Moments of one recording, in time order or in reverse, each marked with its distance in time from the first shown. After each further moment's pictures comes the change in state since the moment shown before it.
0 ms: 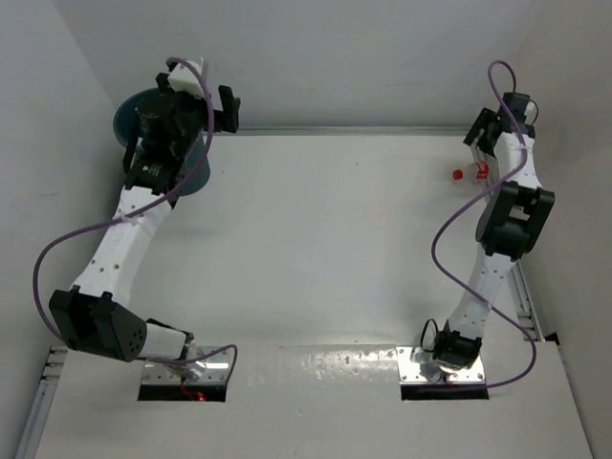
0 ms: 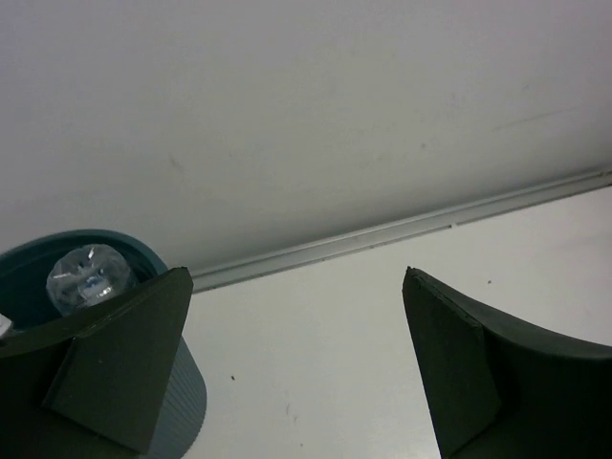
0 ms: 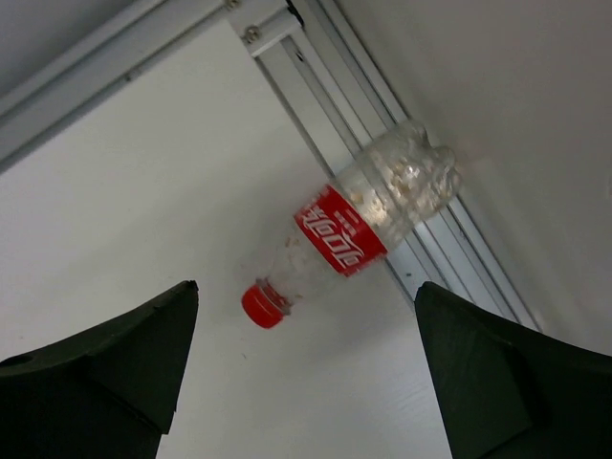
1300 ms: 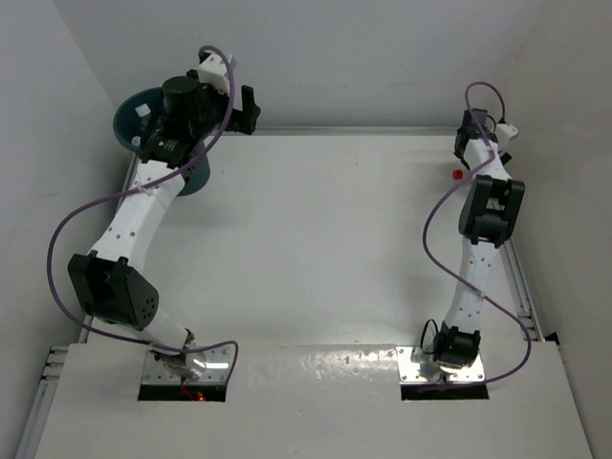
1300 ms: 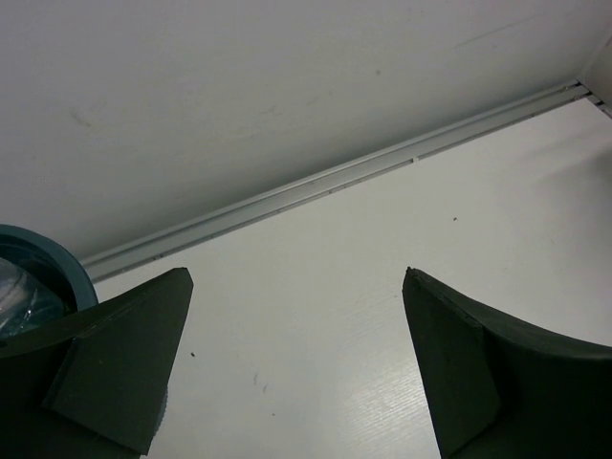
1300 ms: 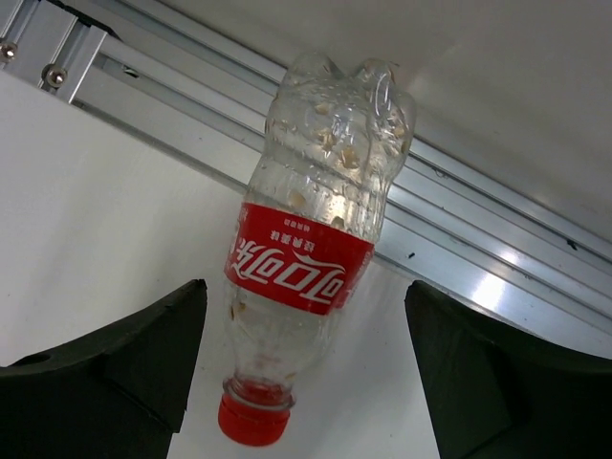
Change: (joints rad) left arm -0.031 0.192 0.179 -0.205 0.113 0.013; right arm 0.098 0.222 0.072 -0.040 0.509 0.446
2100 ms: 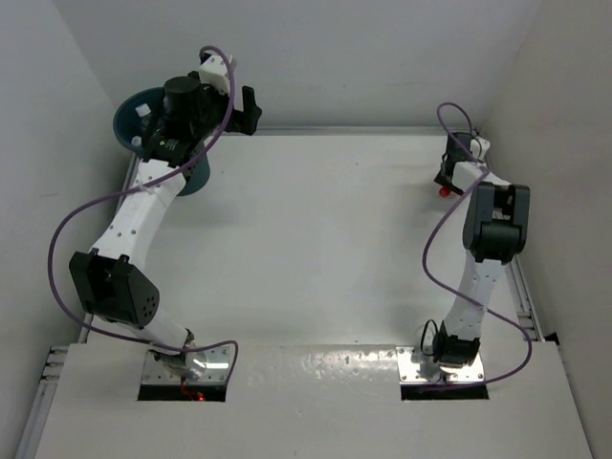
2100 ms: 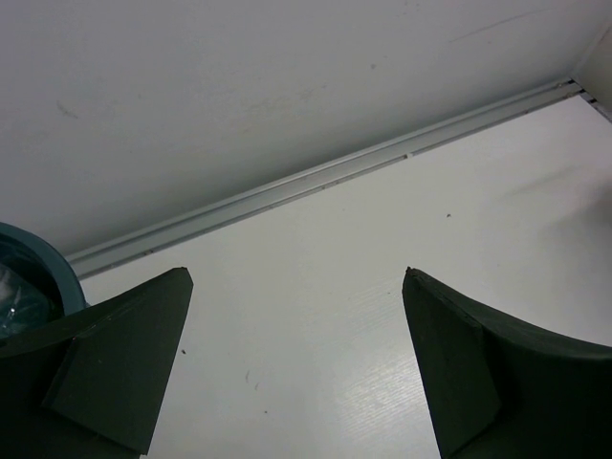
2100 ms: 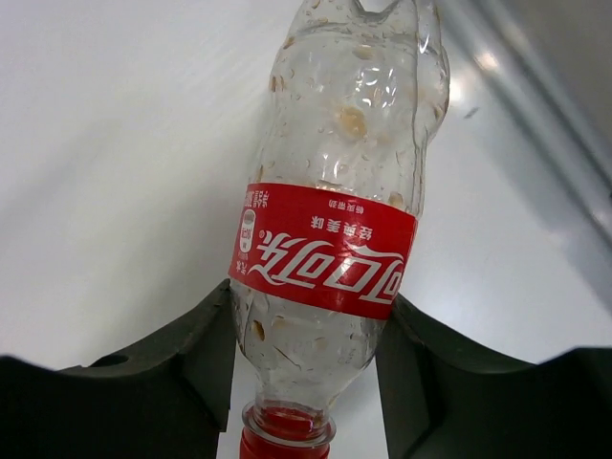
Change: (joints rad) left arm 0.000 0.022 0.020 -0.012 0.005 -0.009; right arm 0.054 -0.267 -0.547 0.321 -0.195 -0.232
